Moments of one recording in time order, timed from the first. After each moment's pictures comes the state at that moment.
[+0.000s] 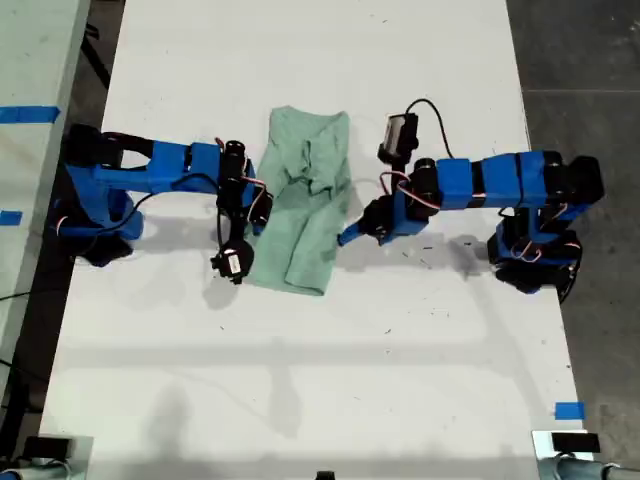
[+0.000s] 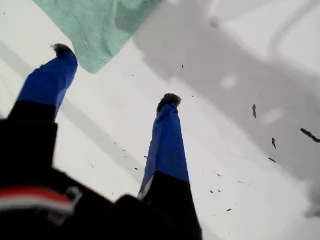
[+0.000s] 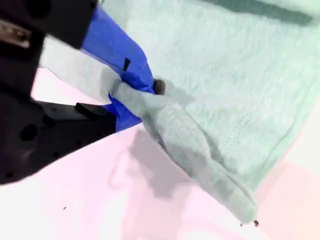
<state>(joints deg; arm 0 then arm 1) 4.2 75.0 77.8 79.9 7.6 4.5 96.2 96.5 77.4 -11.6</state>
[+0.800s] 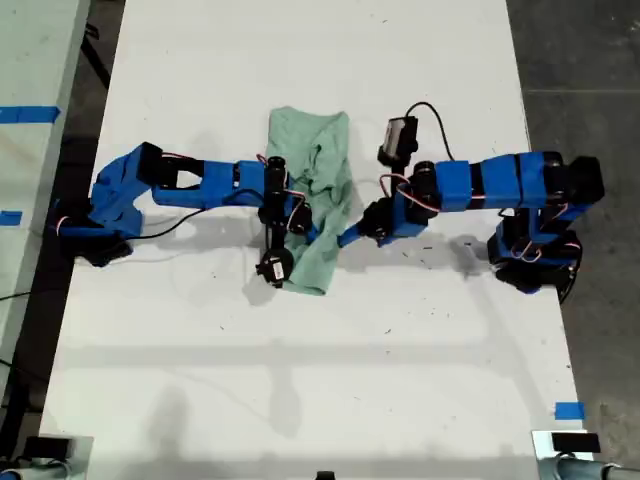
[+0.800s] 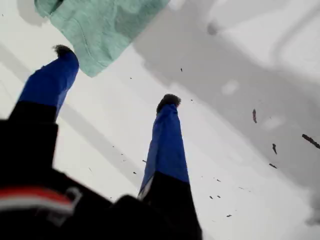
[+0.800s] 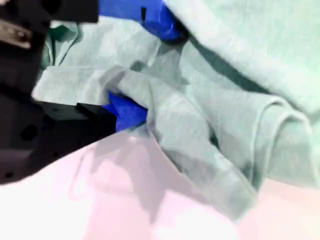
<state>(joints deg) 1.5 40.0 43.3 78.9 10.2 4.5 96.2 99.0 74.8 -11.3</state>
